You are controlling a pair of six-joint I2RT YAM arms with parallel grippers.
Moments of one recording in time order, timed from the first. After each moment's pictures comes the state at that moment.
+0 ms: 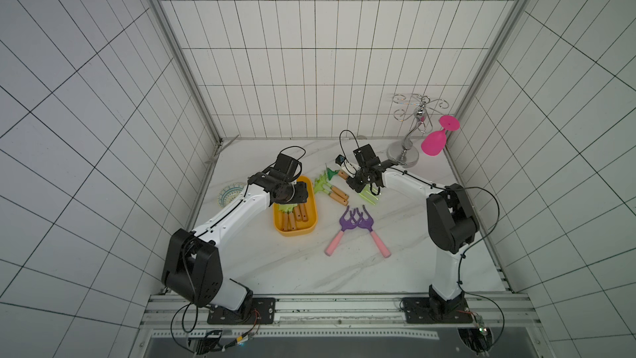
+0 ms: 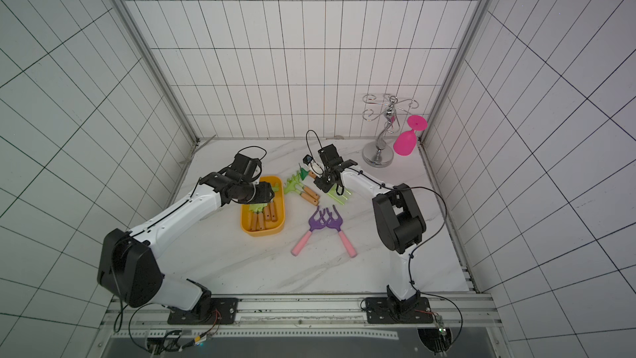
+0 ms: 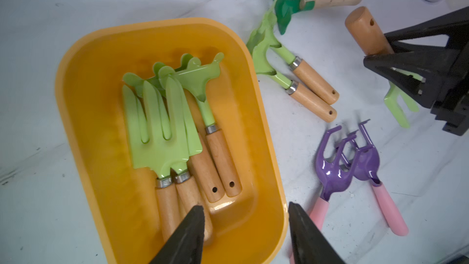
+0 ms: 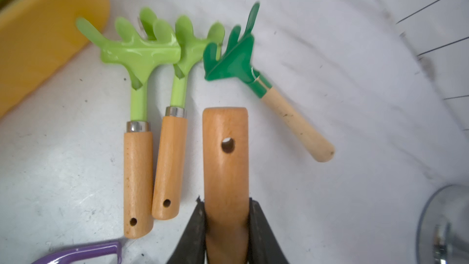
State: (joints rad) left arm -0.43 1.48 1.19 -0.73 0.16 -0.44; right arm 0.62 1.91 1.44 -0.44 -0.04 -0.48
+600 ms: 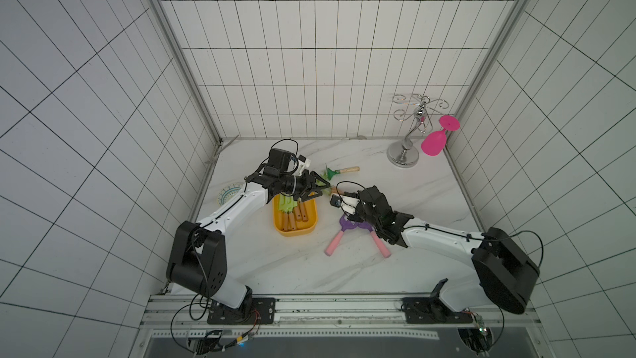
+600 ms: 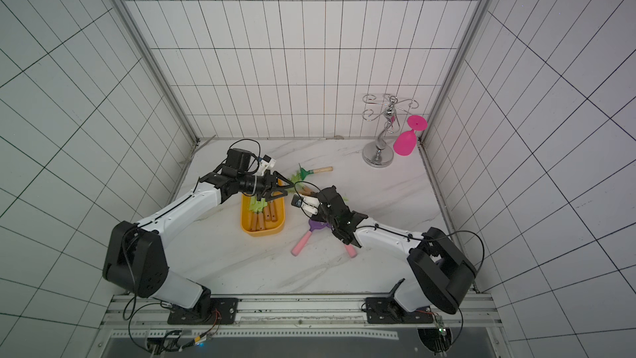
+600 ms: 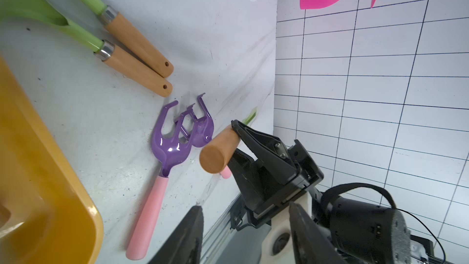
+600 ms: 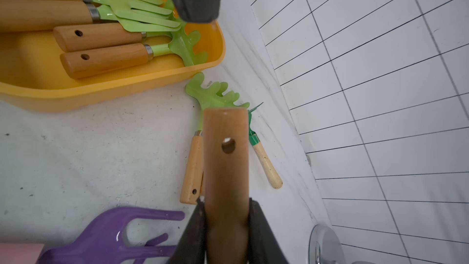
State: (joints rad) left arm -0.36 1.53 1.14 -0.39 0.89 -0.82; right arm 0.90 1.45 0.71 0.27 0.22 -0.79
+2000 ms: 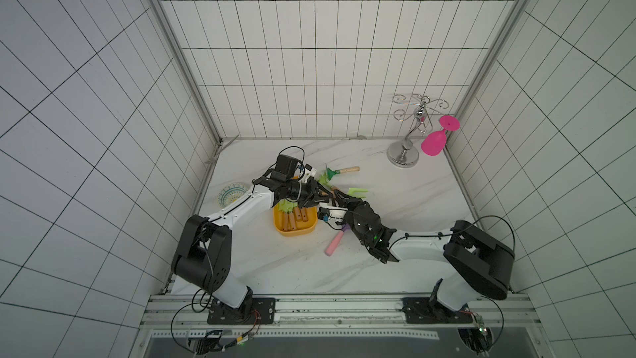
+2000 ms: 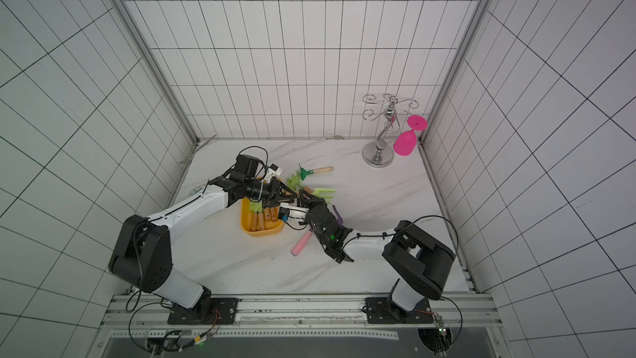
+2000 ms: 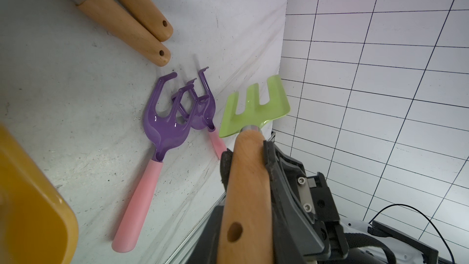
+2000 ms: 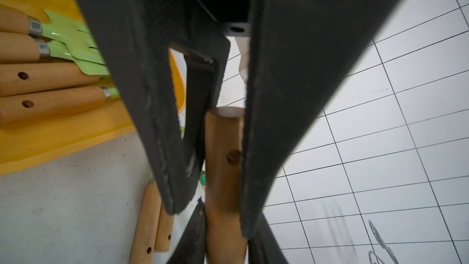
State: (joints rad) left arm -0.40 1.58 1.09 -0.36 0.91 -0.85; right arm 1.06 1.59 0.63 0.81 0.44 -1.03
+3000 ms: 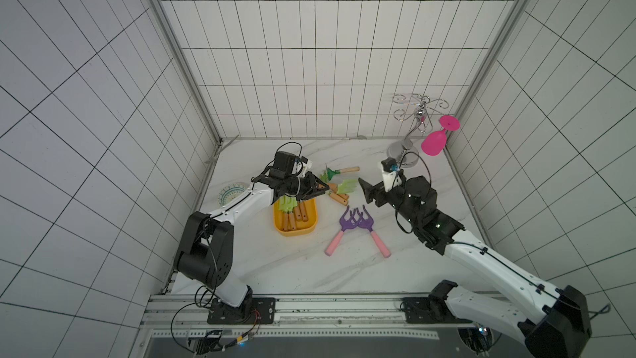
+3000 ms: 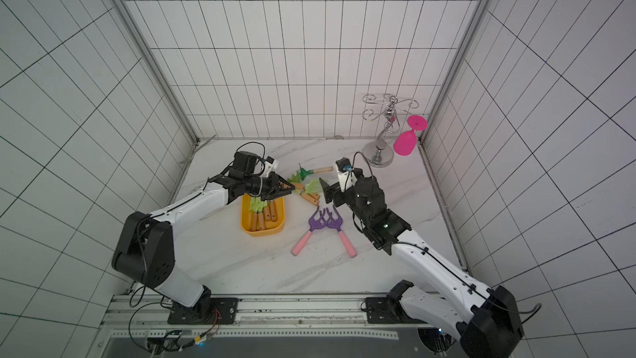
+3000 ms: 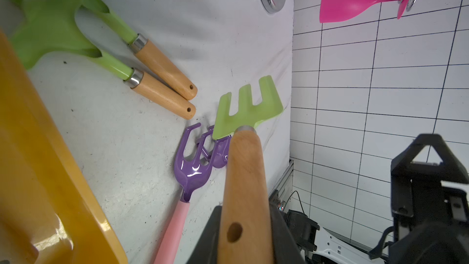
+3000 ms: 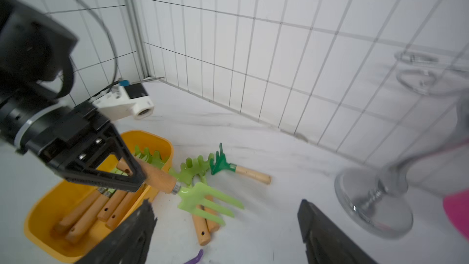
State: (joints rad) left arm -0.38 1.59 1.11 -0.28 0.76 -0.77; right arm 0.66 1.04 0.82 0.02 0.06 0.07
